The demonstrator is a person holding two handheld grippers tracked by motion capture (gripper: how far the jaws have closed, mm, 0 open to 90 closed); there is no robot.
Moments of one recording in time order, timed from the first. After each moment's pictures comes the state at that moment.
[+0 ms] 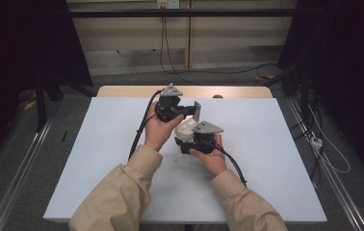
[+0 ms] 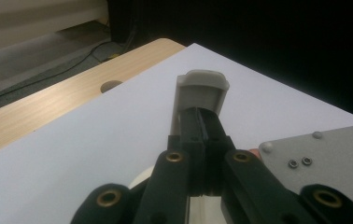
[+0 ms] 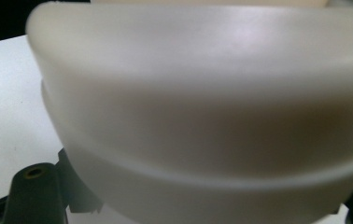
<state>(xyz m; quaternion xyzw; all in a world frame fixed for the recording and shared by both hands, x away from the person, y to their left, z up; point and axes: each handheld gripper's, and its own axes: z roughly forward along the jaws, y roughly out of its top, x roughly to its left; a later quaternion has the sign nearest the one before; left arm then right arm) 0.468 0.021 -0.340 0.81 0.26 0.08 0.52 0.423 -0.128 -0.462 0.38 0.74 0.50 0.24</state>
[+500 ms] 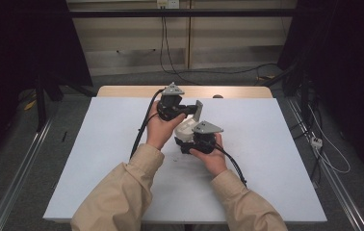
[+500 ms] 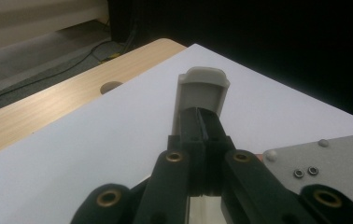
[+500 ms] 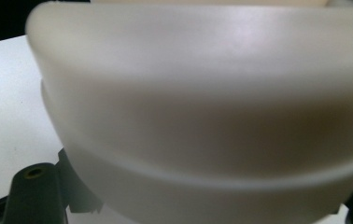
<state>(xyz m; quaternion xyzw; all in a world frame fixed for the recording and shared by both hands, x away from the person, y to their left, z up) 0.471 0.016 -0.340 0.81 0.26 0.08 0.51 0.423 -0.128 -0.462 0.38 0.74 0.50 0.24</state>
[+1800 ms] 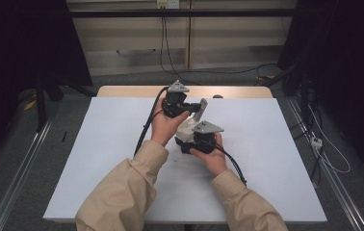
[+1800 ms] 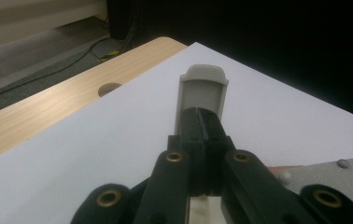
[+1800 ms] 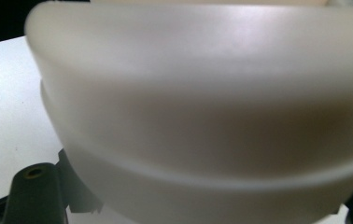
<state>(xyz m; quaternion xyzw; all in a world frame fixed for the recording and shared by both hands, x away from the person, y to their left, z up) 0.481 0.004 -0.341 0.82 0.26 0.08 0.51 0.423 -0.129 -0.462 0.38 0.74 0.50 0.24</state>
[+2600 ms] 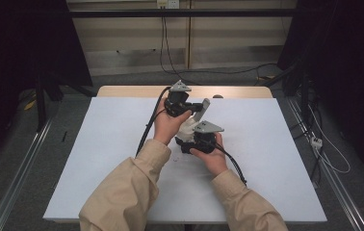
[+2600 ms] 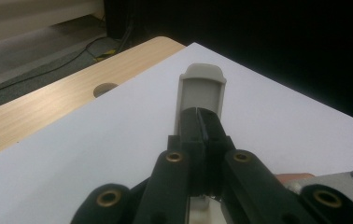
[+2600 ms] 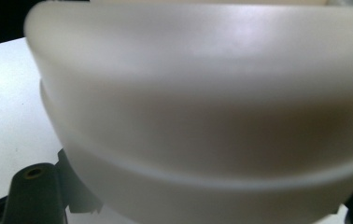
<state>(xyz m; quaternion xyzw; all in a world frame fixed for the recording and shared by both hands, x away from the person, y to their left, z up) 0.487 -0.004 -0.346 0.82 0.26 0.07 0.51 0.424 -0.129 -0.462 0.38 0.74 0.50 0.24</state>
